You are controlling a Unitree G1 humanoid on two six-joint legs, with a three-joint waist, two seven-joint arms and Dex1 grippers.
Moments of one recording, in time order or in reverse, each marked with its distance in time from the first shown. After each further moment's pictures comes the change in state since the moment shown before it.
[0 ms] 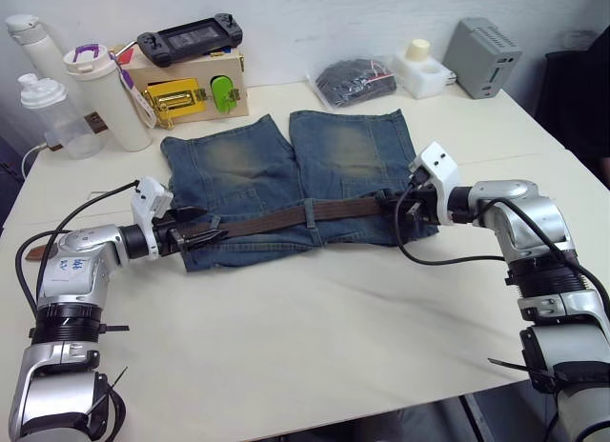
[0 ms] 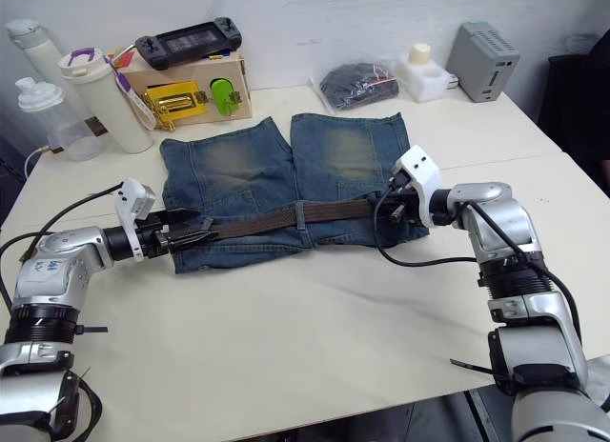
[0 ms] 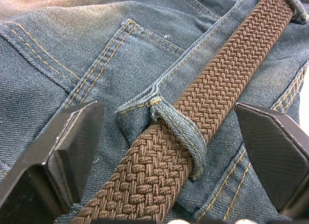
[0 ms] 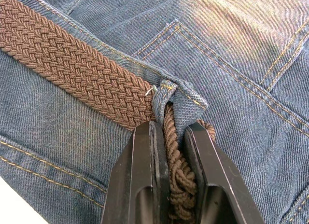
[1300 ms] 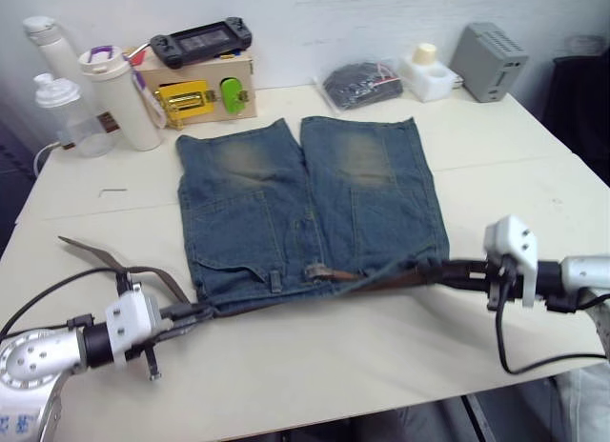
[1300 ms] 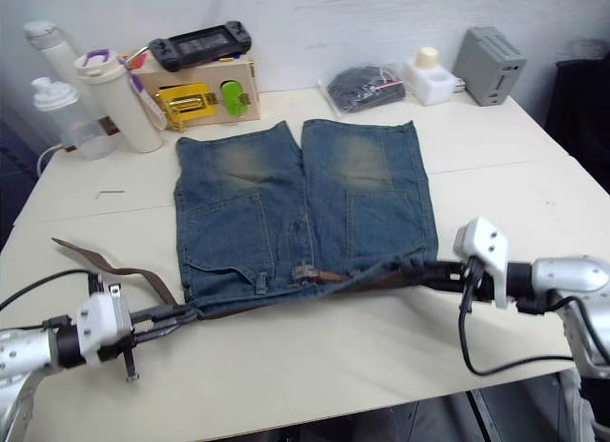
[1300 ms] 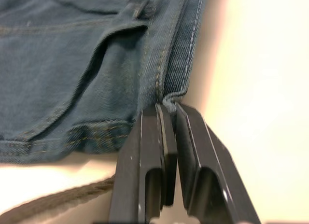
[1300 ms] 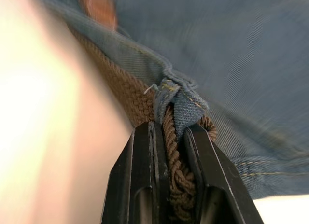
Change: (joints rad) left arm 0.909 0.012 0.216 -0.673 0.112 -0.650 -0.052; right arm 0.764 -0.313 -0.293 -0.553 0.209 -0.252 0.259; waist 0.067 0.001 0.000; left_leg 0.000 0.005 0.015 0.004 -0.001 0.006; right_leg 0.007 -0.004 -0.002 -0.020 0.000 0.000
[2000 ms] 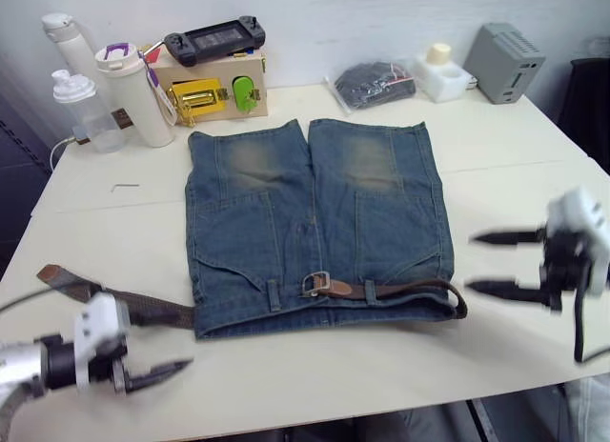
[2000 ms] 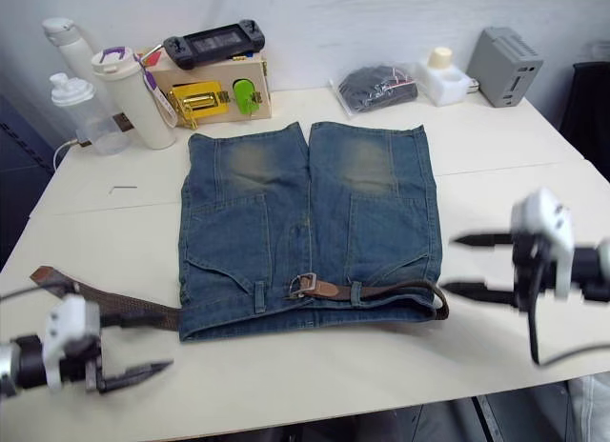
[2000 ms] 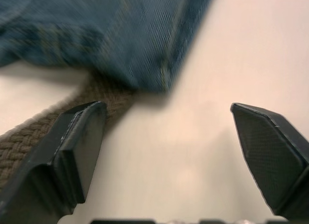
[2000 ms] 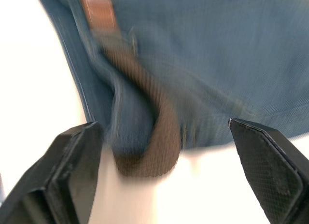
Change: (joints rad) left arm -0.004 0.259 0.143 -0.084 -0.467 0.558 0.020; right arm -0.252 -0.147 -0.193 0.095 0.276 0.175 0.071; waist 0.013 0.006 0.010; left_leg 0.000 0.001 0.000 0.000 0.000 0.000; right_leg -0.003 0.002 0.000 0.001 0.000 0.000
